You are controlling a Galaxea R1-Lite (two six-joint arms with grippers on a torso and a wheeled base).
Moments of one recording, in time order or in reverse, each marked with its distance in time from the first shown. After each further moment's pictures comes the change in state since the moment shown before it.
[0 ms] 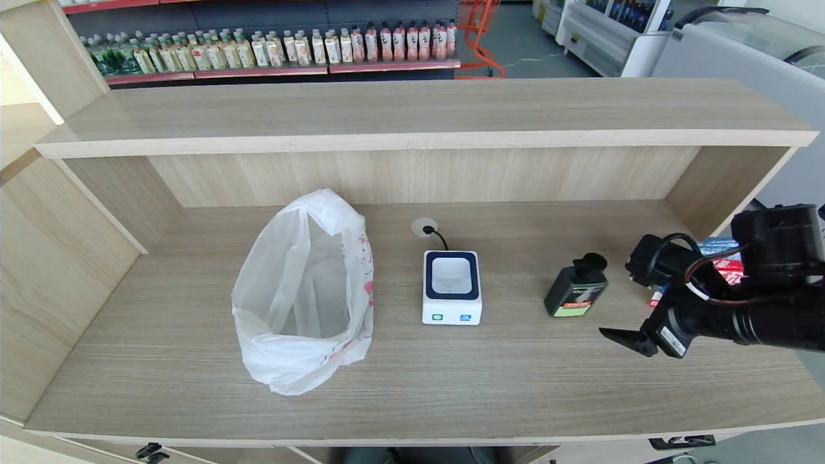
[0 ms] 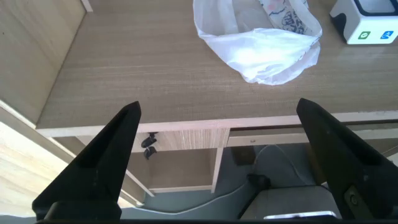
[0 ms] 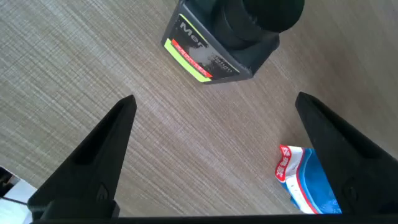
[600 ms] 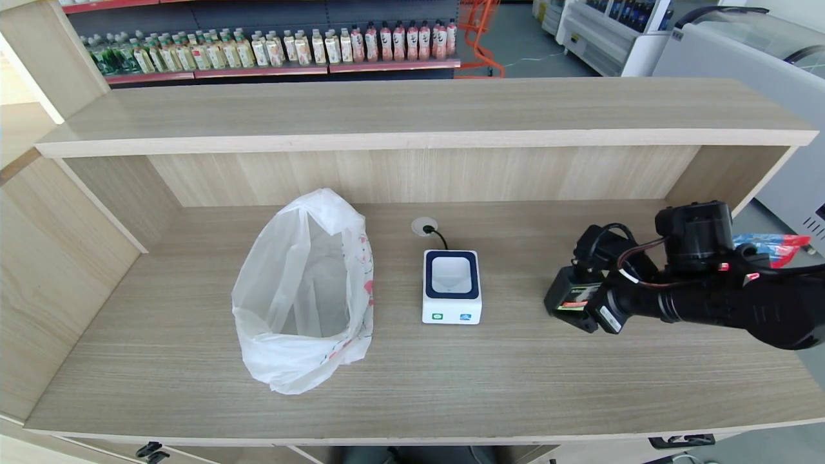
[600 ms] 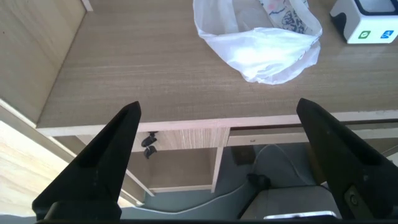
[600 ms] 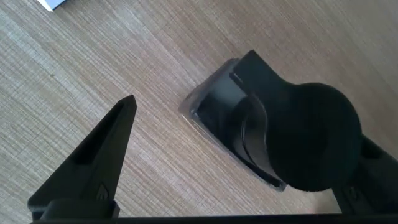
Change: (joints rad) left arm 0.000 0.000 0.000 0.000 0.000 0.000; right arm 0.087 0.205 -0.127 -0.116 0.005 0.095
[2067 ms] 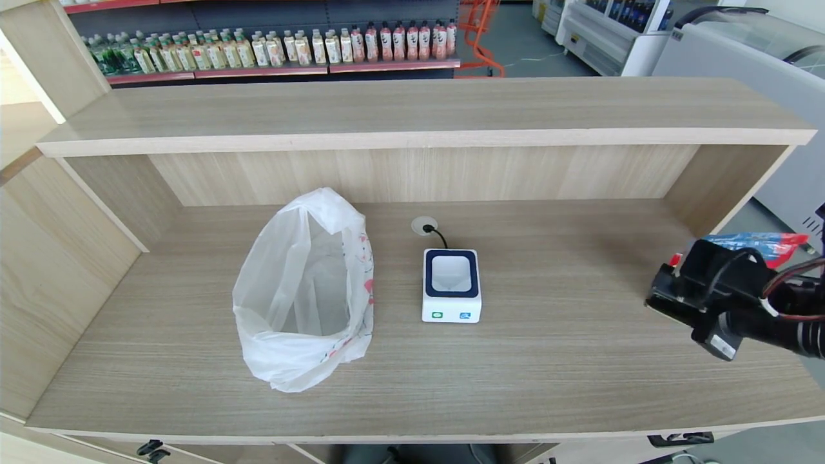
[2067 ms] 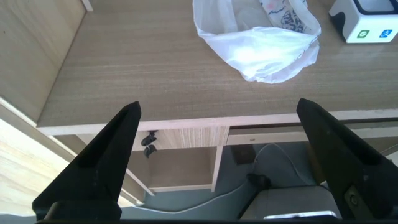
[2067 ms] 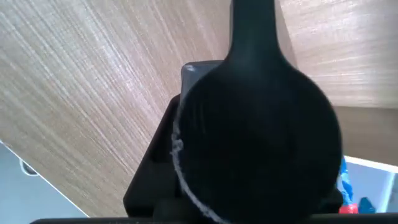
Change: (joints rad) left arm 0.000 0.000 0.000 0.000 0.000 0.000; right arm -0.155 -0.414 0.277 -0.016 0.010 -0.371
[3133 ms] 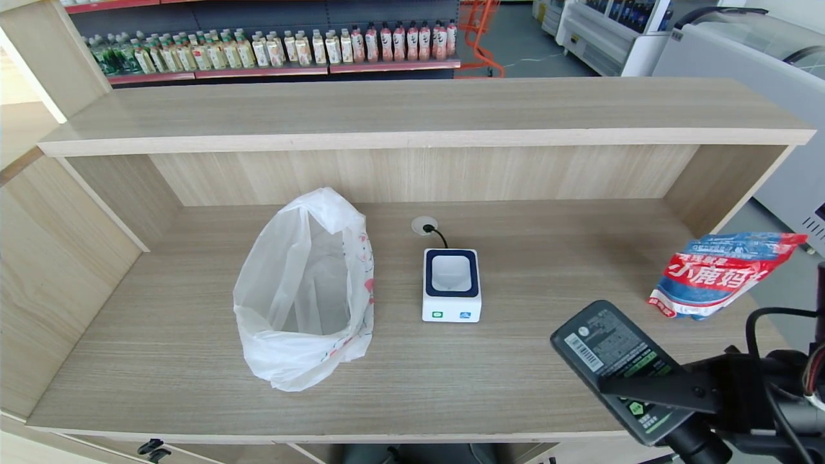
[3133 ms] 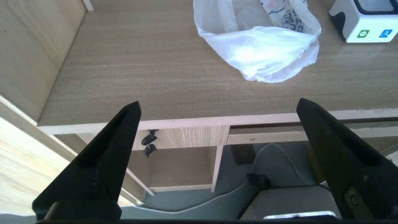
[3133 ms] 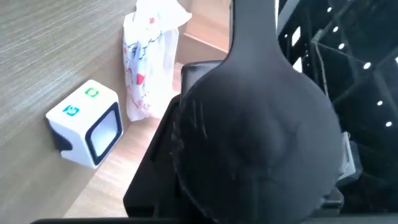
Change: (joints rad) left arm 0.000 0.000 0.000 0.000 0.000 0.000; right arm 0.209 -0.042 0.172 -0.112 0.833 -1.558
